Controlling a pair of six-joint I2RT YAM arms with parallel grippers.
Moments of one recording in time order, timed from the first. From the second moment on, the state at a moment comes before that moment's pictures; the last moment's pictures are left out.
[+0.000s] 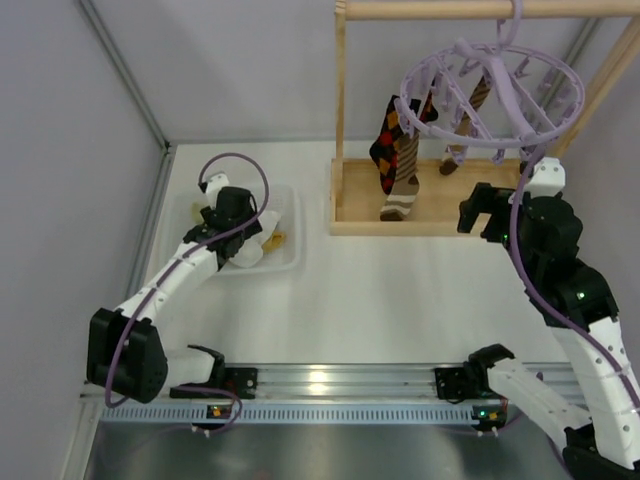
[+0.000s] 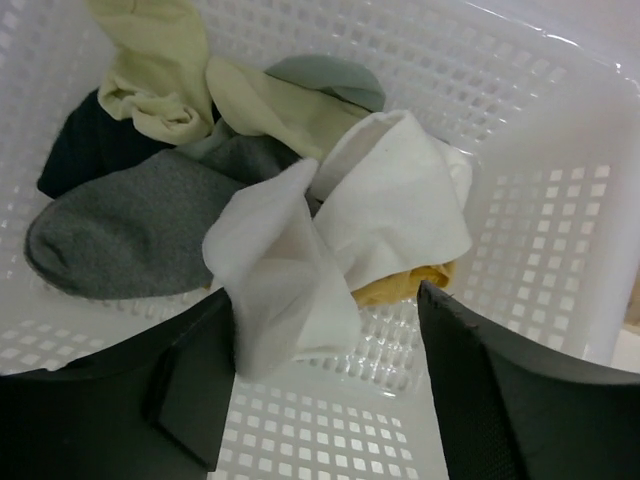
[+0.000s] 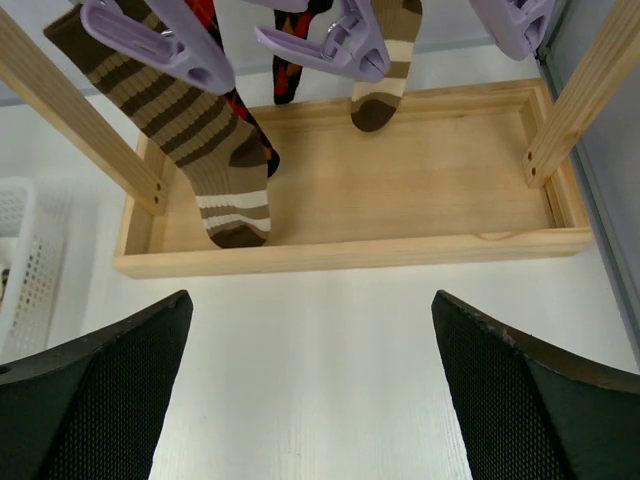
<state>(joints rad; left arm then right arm) -0.32 1.27 0.91 -0.37 -0.46 -0.57 0.35 0.77 1.19 -0.72 0.33 0.23</state>
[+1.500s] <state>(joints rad) -0.72 2.03 1.51 0.30 0.01 -0.23 0.35 0.47 1.07 -0.69 -0.06 0.23</state>
